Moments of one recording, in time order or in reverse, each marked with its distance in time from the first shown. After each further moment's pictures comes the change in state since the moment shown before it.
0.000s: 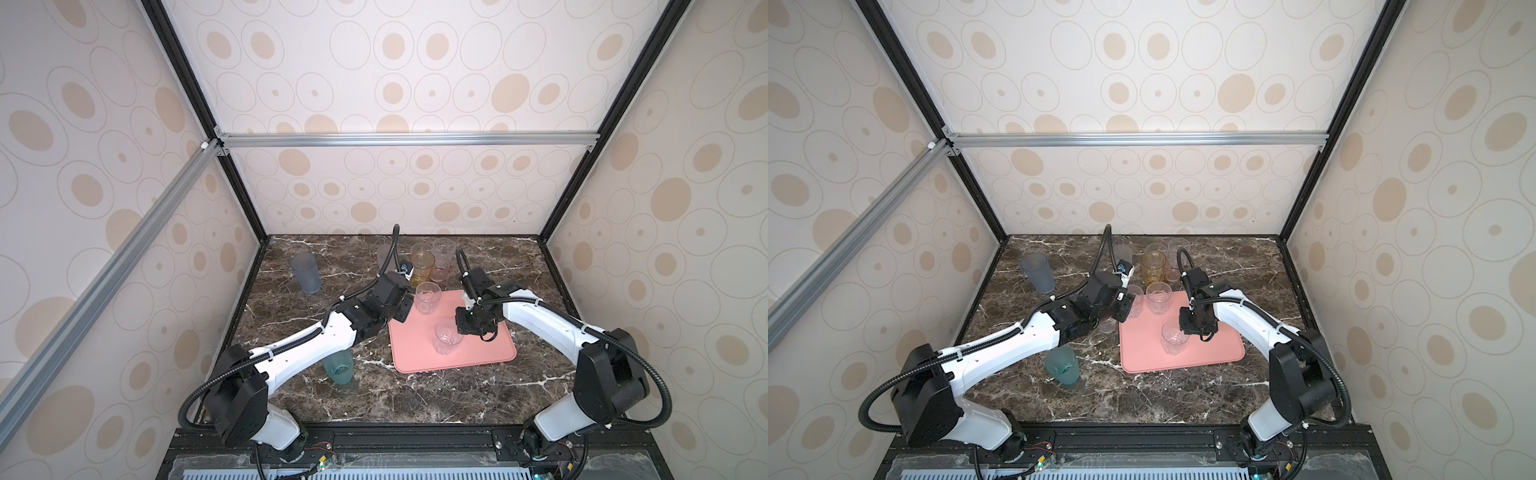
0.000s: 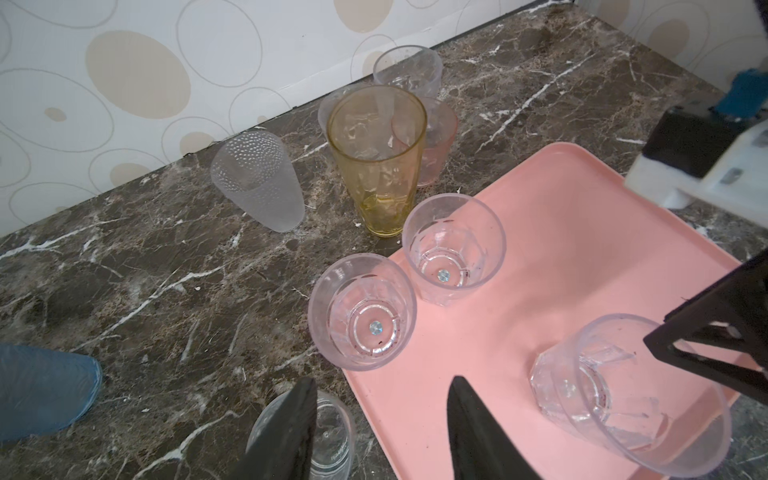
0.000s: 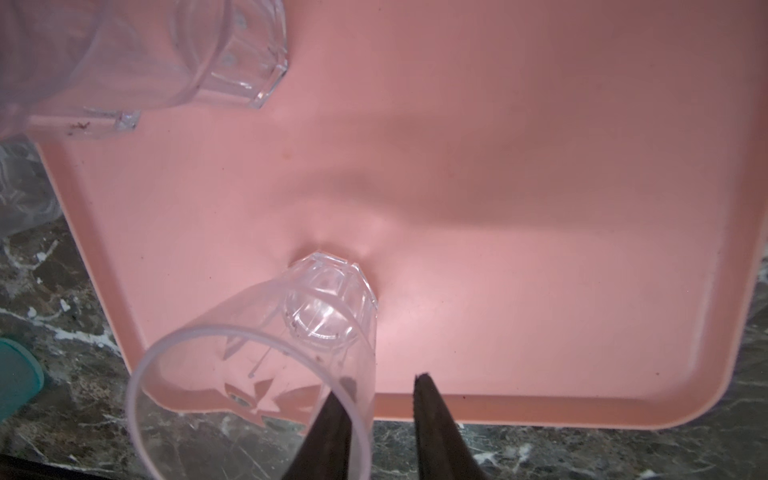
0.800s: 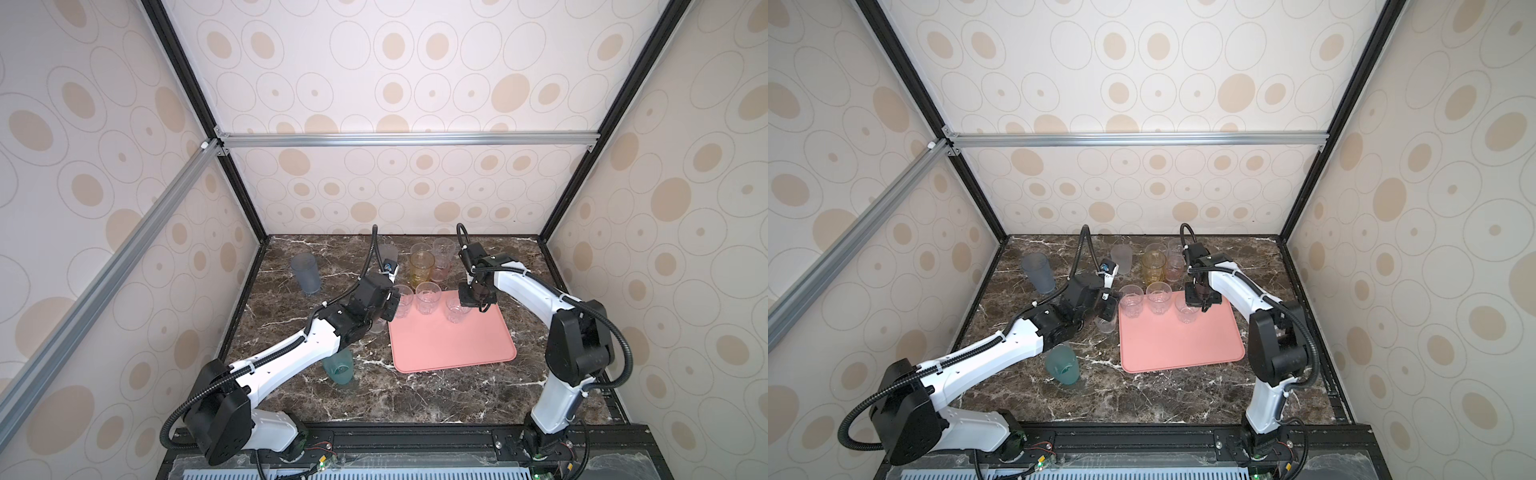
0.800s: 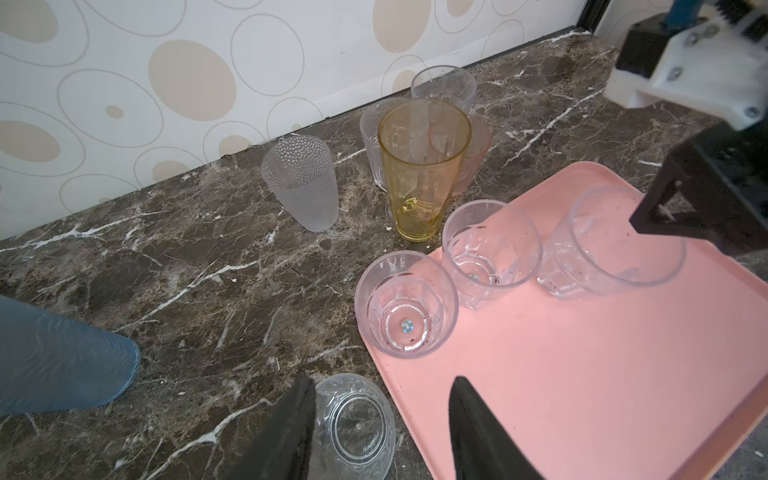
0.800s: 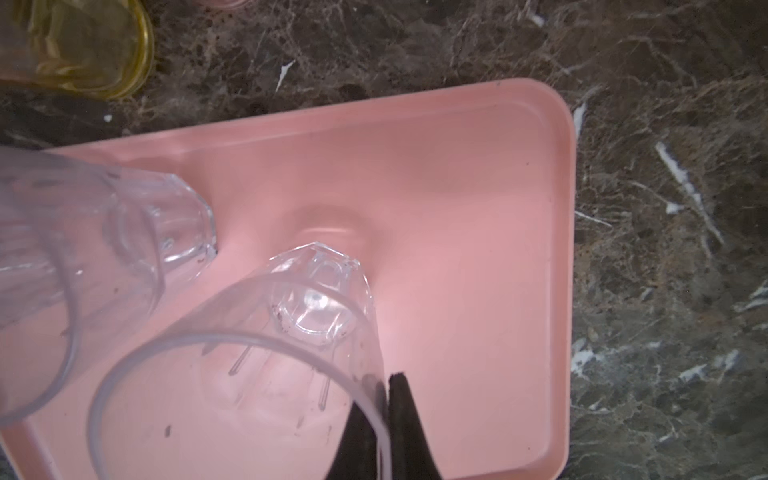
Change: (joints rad) left arm 0.051 -0.091 -0.091 0.045 0.010 0.000; right arm -0.122 0.286 0.355 -0.080 0.165 -0.124
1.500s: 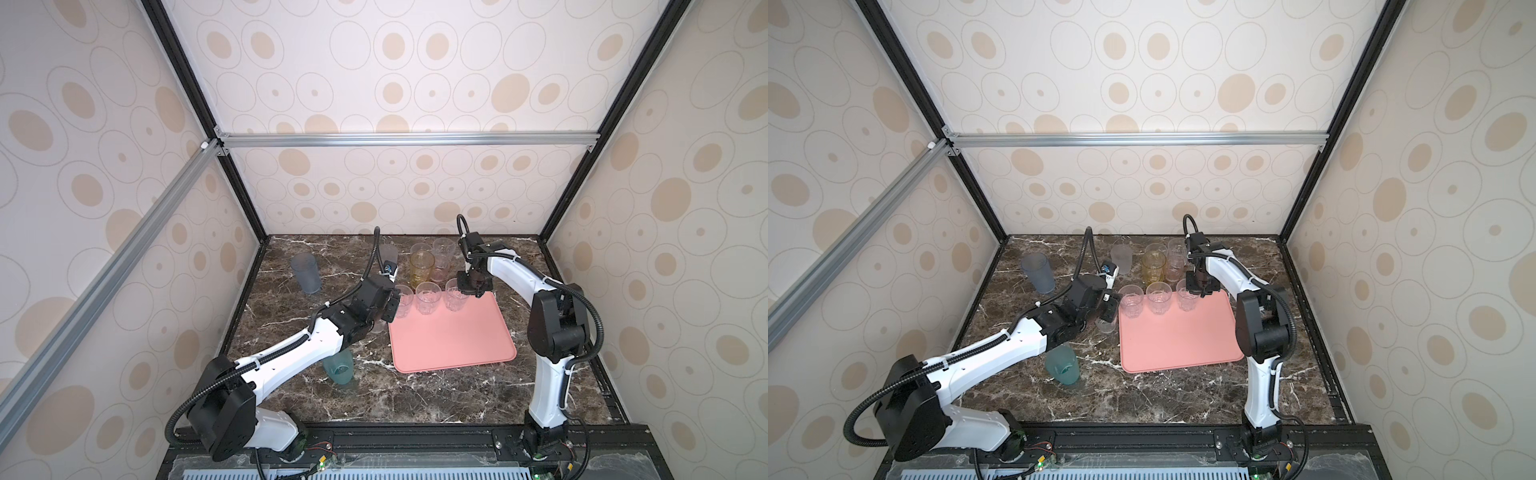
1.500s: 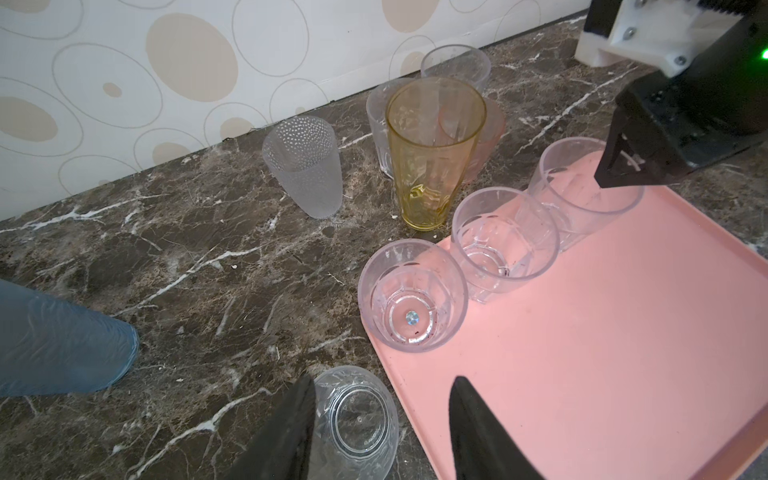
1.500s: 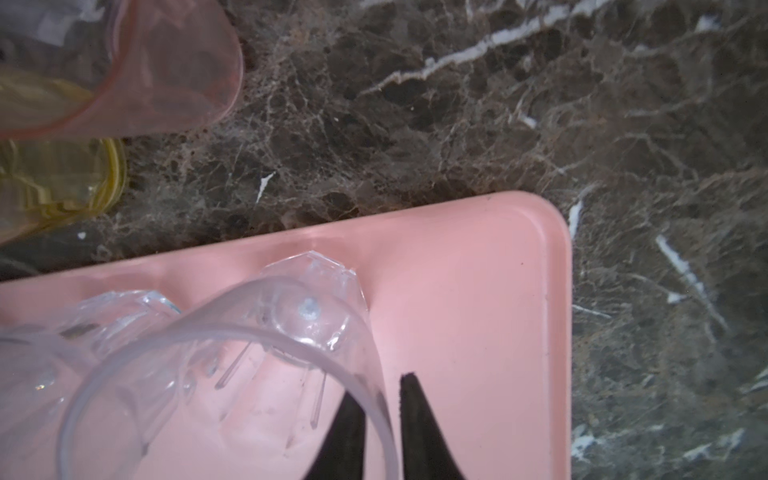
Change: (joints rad) left arm 0.000 0.046 0.006 -0.007 -0.016 -0.020; right arm -0.042 0.175 0.192 -0.032 -0.007 -0.032
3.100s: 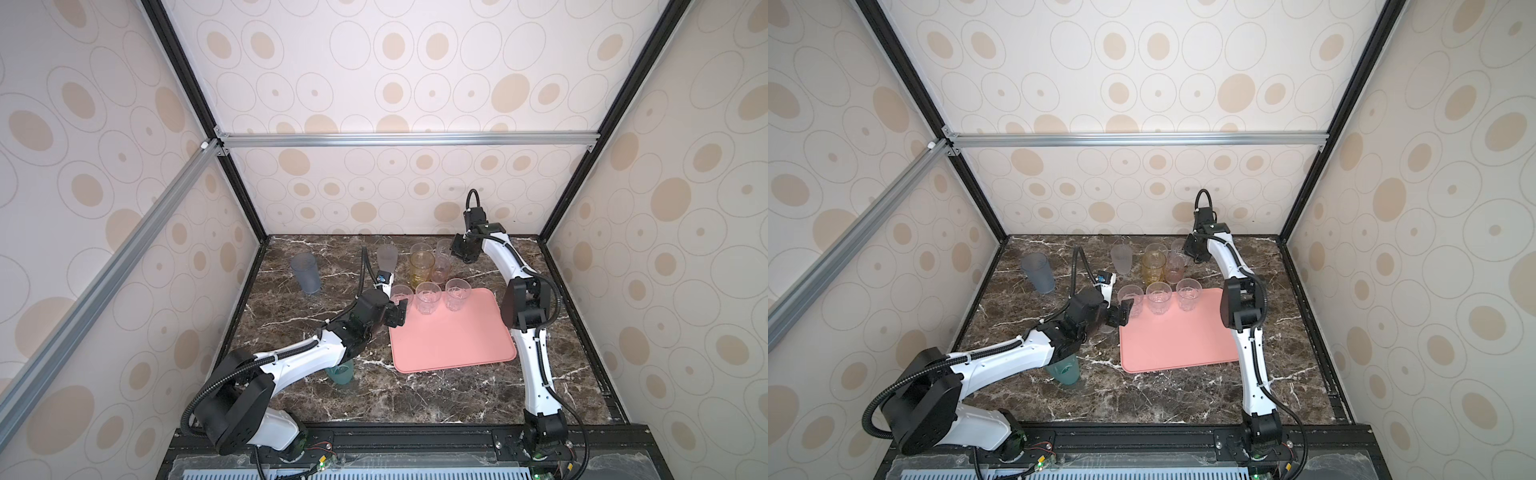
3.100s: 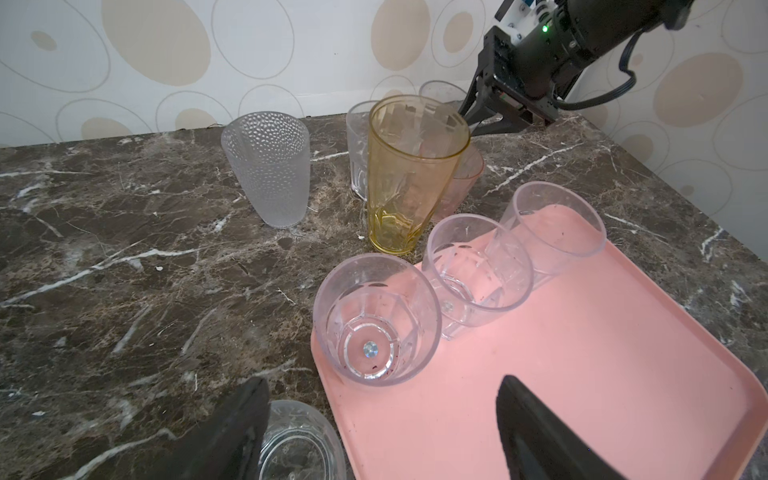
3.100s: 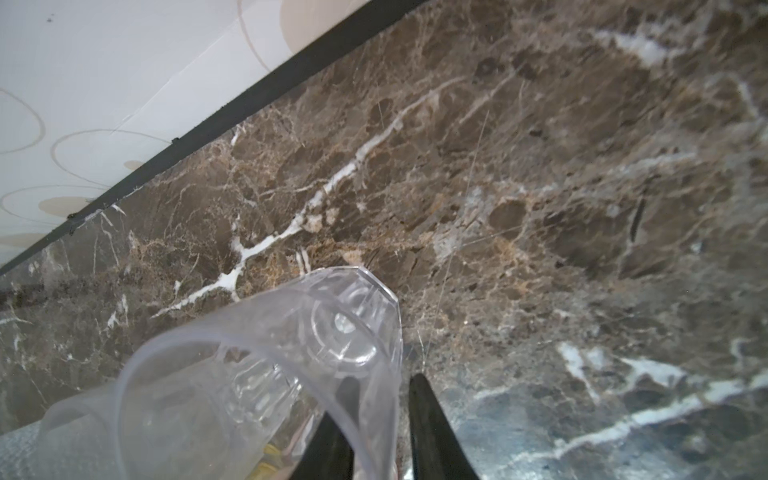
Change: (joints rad) left arm 0.002 0.019 -0.238 0.425 0.072 -0.143; right arm -0.120 0.520 0.747 0.111 -0.237 0.255
